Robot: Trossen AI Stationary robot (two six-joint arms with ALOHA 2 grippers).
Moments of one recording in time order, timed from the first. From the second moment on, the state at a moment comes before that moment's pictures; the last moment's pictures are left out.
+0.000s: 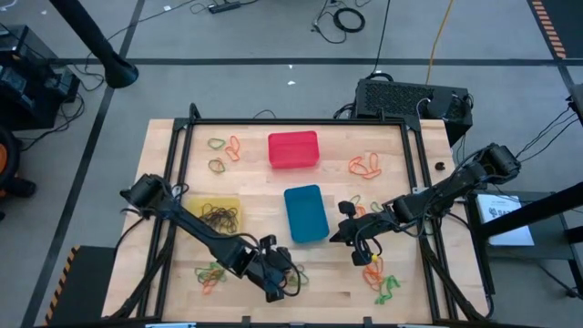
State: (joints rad) left arm -0.55 1.93 1.33 -0.39 -0.32 -0.66; right arm 0.41 1.32 0.66 0.00 0.13 0.20
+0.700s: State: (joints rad) left arm -0.55 2.04 1.32 -0.39 -0.37 -0.54; right arm 0.41 1.32 0.66 0.00 0.13 0.20
